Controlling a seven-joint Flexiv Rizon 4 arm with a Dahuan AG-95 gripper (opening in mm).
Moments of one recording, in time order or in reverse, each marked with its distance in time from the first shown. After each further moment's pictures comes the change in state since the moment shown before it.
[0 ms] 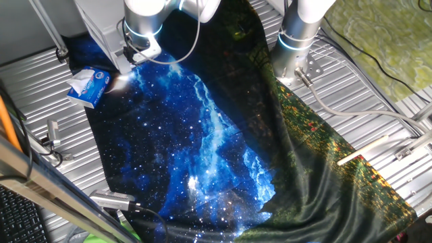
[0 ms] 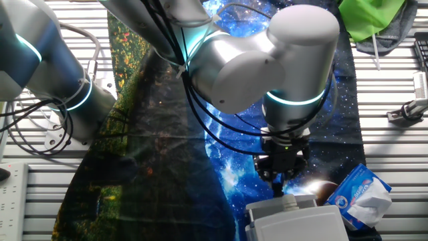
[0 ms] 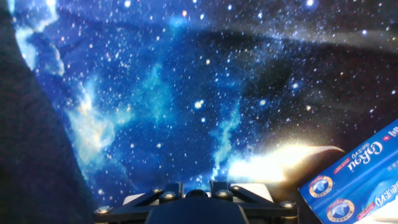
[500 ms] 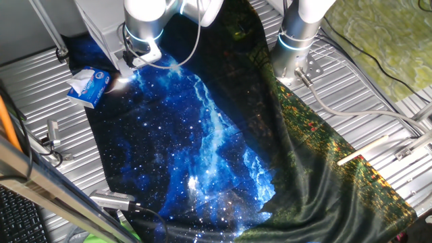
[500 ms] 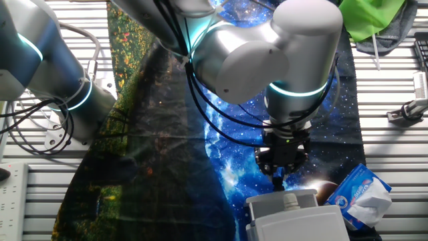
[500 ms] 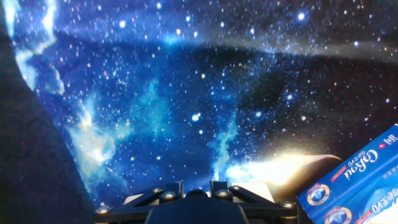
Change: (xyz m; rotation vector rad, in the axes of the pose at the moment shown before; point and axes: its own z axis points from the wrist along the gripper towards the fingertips) arm -0.011 -0.003 -0.005 -0.014 -0.003 0.025
